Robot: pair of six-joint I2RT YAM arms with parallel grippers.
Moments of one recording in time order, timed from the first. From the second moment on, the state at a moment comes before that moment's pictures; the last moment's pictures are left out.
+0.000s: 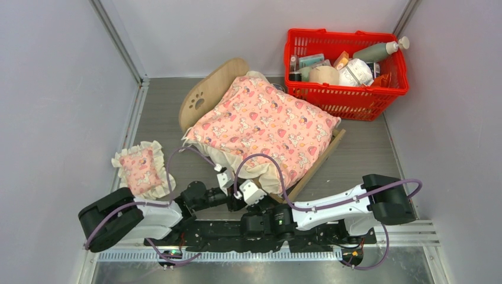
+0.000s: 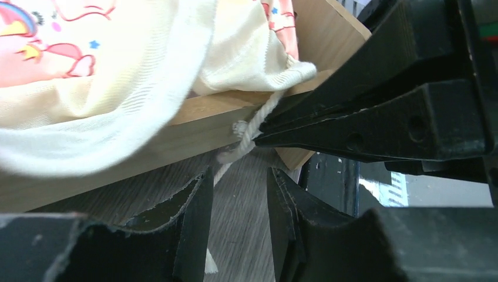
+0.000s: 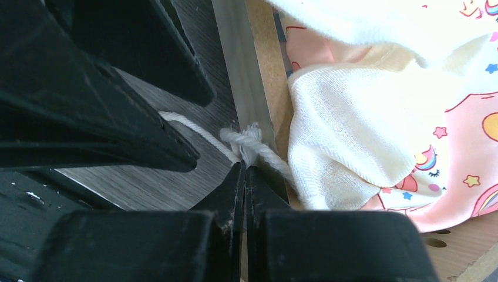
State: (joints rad) left arm -0.95 1.15 0.01 1.09 0.32 -0.27; right arm 1.62 1.51 0.91 -0.60 0.98 0.62
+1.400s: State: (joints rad) left arm -1.16 1.41 0.03 1.42 0.27 -0.26; right arm 1.62 1.36 0.72 -0.25 0.99 0.43
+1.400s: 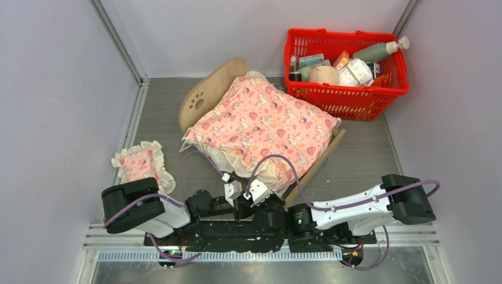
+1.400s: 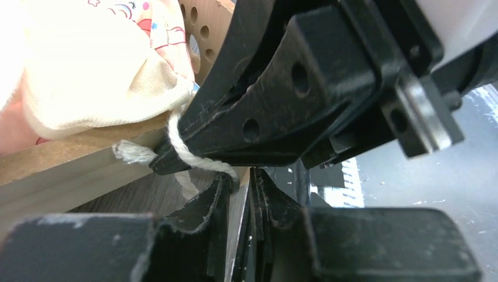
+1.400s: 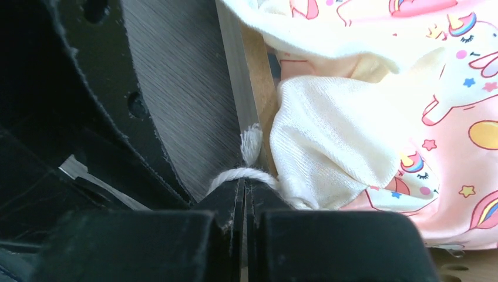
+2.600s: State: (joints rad) left arm -1.13 0.72 0.16 0.37 -0.27 -0.79; right arm 1.57 1.22 0.46 0.33 0.85 0.09
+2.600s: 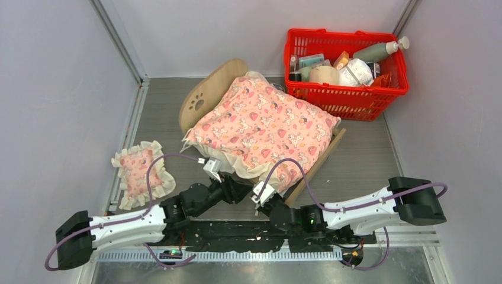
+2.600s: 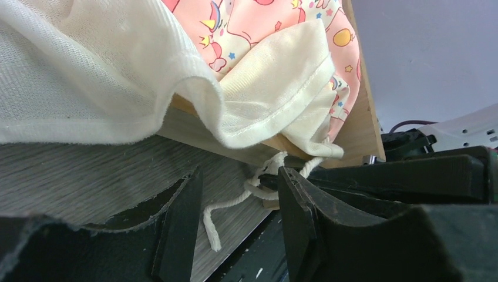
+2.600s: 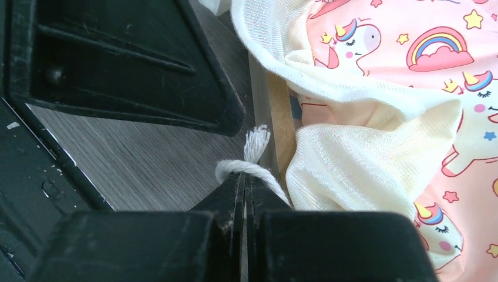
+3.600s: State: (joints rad) left arm -1.10 0.89 0.21 0.48 -0.17 -0.93; right arm 1.57 1.22 0.45 0.33 0.84 0.07
